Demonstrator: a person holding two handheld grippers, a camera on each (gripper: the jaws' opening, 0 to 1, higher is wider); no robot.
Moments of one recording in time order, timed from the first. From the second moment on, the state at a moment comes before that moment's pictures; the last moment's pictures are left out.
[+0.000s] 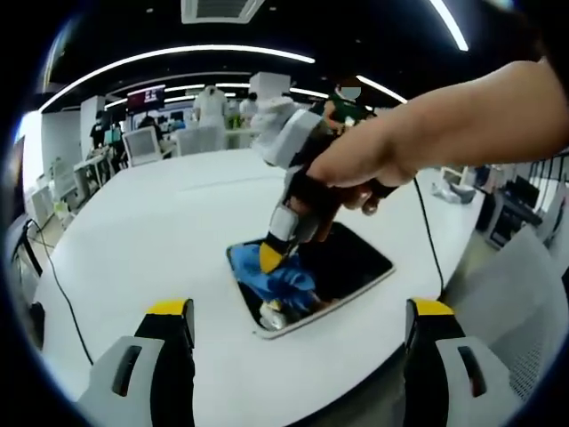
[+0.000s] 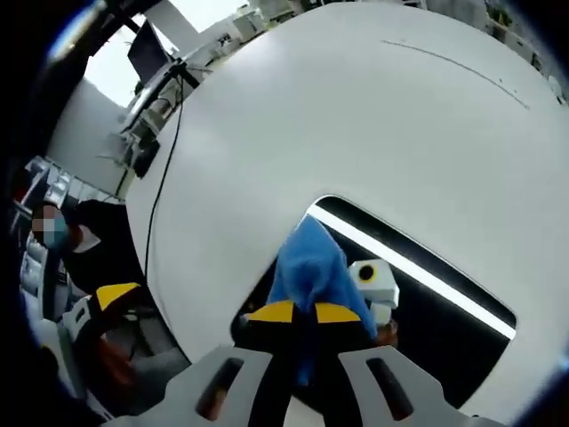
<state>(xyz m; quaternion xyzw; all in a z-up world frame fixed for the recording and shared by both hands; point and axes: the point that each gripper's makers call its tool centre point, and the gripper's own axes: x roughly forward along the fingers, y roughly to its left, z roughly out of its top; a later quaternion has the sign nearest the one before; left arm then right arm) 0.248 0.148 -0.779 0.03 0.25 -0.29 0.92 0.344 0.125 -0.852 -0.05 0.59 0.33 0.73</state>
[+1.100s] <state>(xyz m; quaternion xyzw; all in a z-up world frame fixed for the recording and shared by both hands) 0.249 0.146 -0.781 0.02 0.26 -0.29 0.92 0.342 0.102 -0.853 -0.09 0.58 0.35 0.73</state>
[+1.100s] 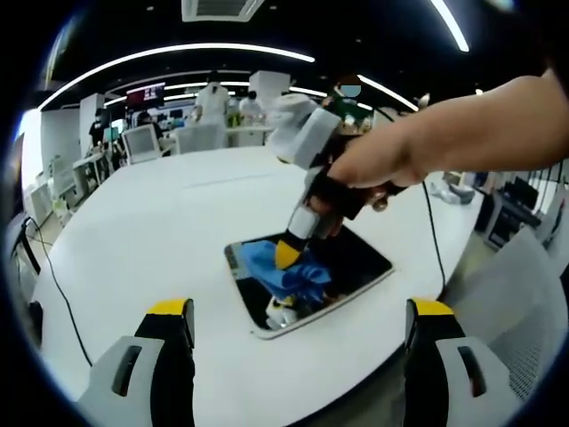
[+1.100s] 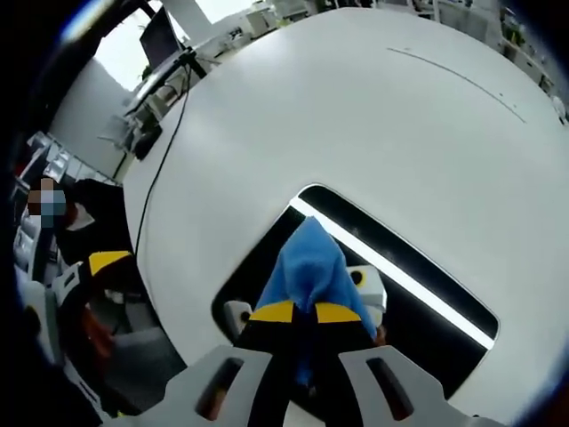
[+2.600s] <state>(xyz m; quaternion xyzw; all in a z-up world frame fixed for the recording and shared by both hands) 0.248 0.145 -0.783 0.02 0.26 -0.29 0.92 0.341 0.053 -0.854 -0.08 0.58 0.34 0.73</state>
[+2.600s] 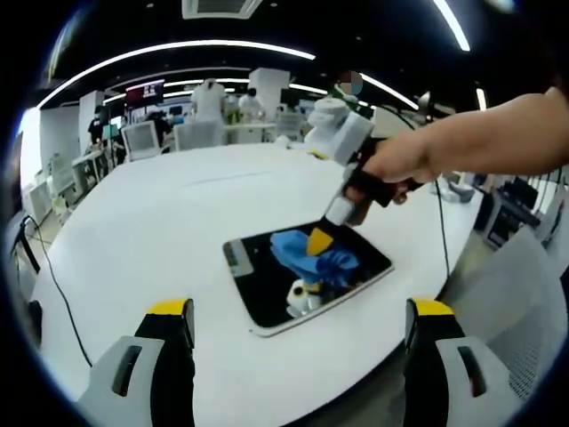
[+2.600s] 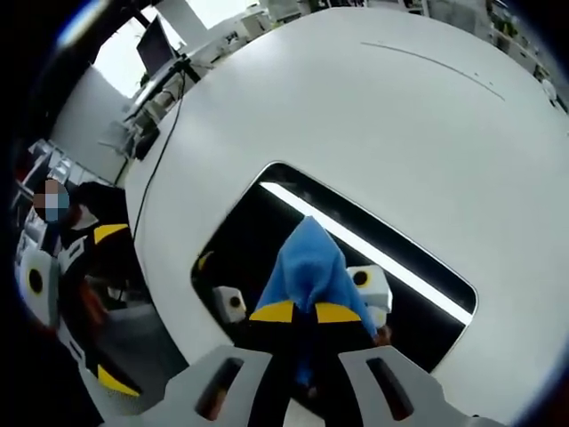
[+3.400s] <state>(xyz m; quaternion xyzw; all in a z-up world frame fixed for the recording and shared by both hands) 0.248 0.146 -0.783 0.02 0.26 -0.29 0.92 0.339 0.031 -0.856 -0.08 0.58 0.34 0.74</state>
